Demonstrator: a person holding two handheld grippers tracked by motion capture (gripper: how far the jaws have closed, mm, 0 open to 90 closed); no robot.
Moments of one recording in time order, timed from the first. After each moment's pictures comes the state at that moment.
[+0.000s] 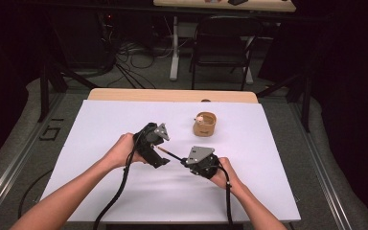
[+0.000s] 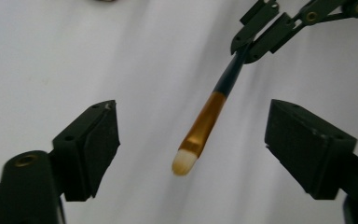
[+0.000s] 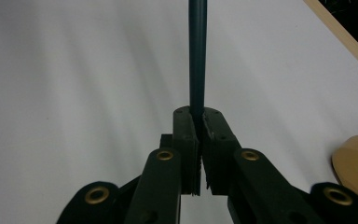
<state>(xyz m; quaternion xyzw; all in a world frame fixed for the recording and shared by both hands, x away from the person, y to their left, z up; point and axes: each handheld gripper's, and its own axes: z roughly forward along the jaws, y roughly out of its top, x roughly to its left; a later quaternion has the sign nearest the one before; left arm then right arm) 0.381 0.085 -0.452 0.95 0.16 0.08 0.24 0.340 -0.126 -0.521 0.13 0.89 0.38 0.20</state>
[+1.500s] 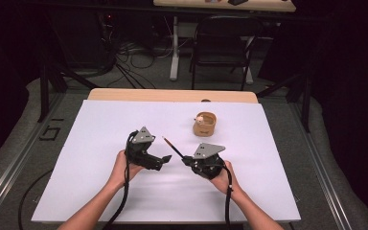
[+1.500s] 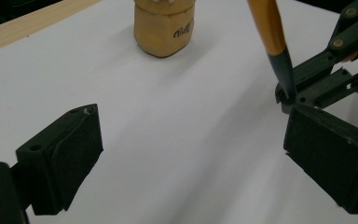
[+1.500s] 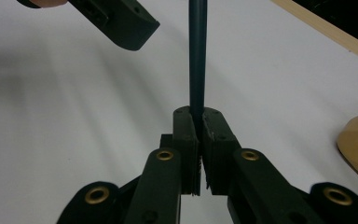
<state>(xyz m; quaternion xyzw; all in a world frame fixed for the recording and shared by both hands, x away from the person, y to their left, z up) 0.364 0.115 -0.496 0.83 0.29 0.12 0.45 0.334 -0.135 -0.514 0.22 0.85 0.44 0.17</state>
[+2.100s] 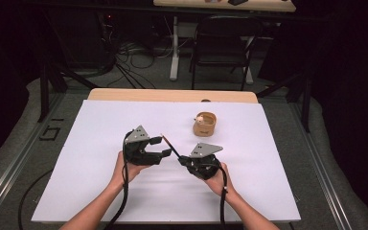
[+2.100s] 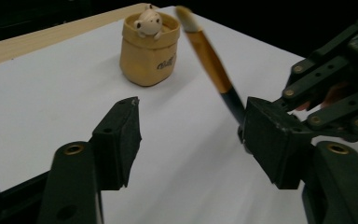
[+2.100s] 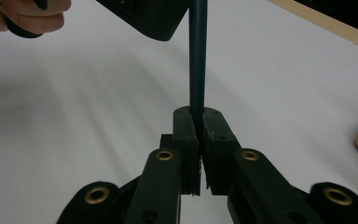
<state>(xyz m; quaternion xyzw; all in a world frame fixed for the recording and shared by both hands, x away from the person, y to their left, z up) 0.361 0.119 -0.493 0.80 0.29 0.09 0.52 0.333 -0.124 -0.517 0.26 0.84 0.46 0.16</state>
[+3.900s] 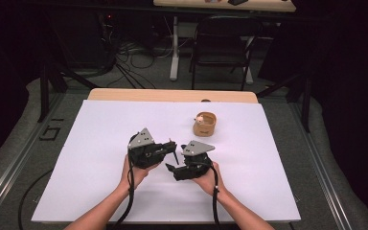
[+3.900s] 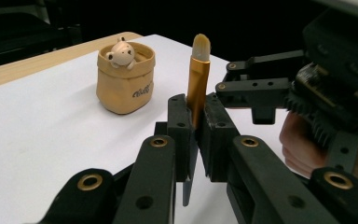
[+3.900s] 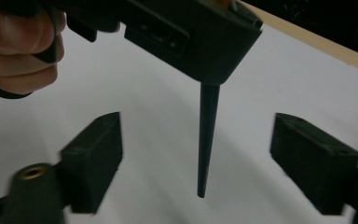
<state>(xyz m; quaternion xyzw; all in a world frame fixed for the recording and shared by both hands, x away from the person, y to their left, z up) 0.348 0.101 -0.491 0.78 0.27 0.10 0.56 0.336 -0.100 -0.514 0.27 0.82 0.48 0.18</state>
